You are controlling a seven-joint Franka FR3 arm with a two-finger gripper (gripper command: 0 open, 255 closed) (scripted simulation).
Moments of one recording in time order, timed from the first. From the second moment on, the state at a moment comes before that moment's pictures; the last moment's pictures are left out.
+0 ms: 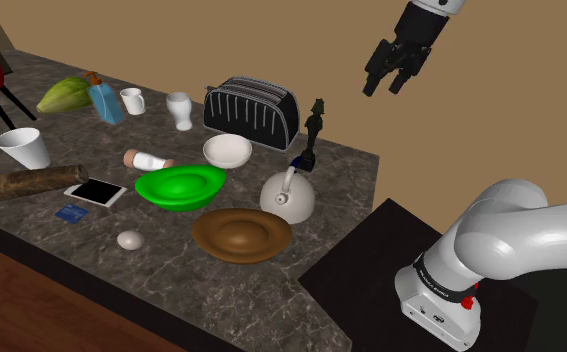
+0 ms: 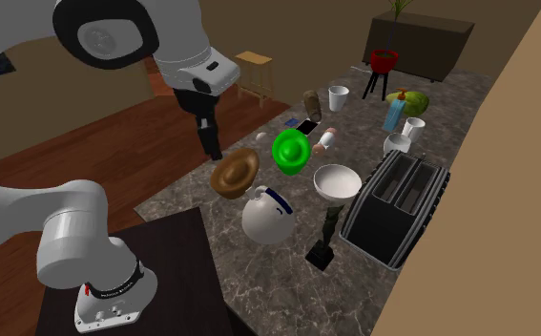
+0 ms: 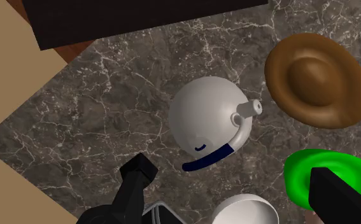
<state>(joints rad) 0.00 -0.82 -0.04 -2.33 0.08 1.64 0.13</state>
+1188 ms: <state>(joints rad) 0.00 -0.36 -0.21 -2.29 0.06 2.09 -0.13</state>
